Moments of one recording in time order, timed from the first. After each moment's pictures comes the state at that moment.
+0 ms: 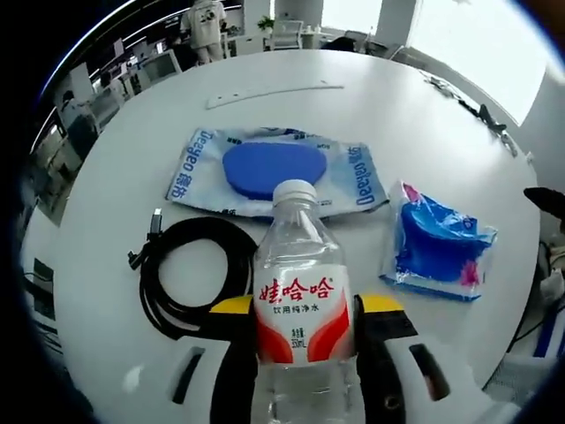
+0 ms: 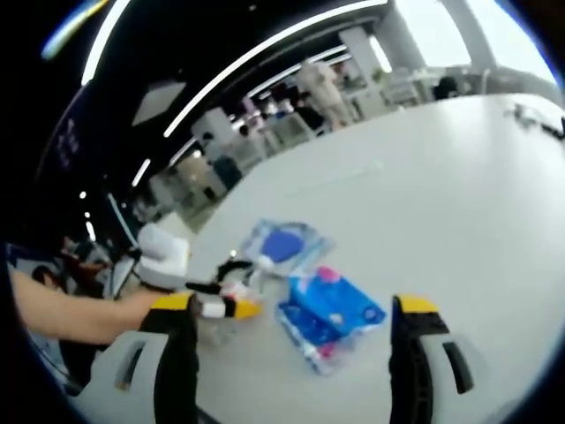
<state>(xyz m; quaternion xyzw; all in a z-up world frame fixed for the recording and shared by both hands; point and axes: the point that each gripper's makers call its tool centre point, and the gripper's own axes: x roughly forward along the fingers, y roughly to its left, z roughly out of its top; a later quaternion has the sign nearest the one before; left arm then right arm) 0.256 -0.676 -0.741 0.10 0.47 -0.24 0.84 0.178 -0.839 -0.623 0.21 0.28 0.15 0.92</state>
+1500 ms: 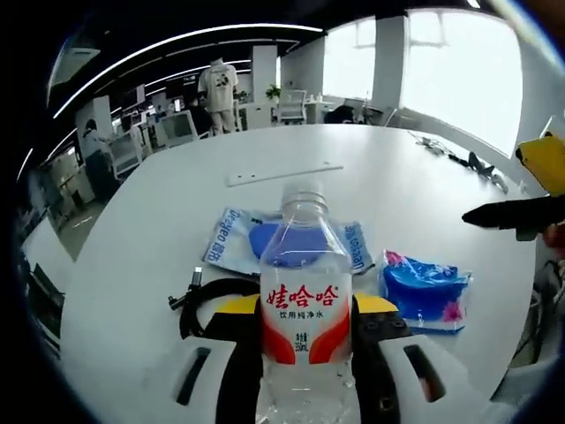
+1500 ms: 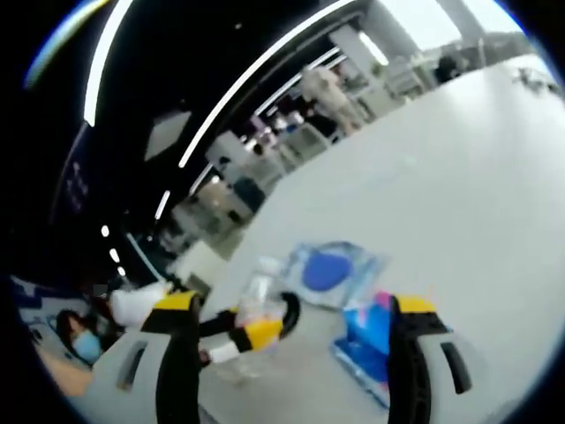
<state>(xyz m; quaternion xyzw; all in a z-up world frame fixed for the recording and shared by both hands) 0.269 -0.668 -0.669 0.06 0.30 -0.24 0.92 0.228 -0.787 -0.601 0.30 0.25 0.19 0.90</state>
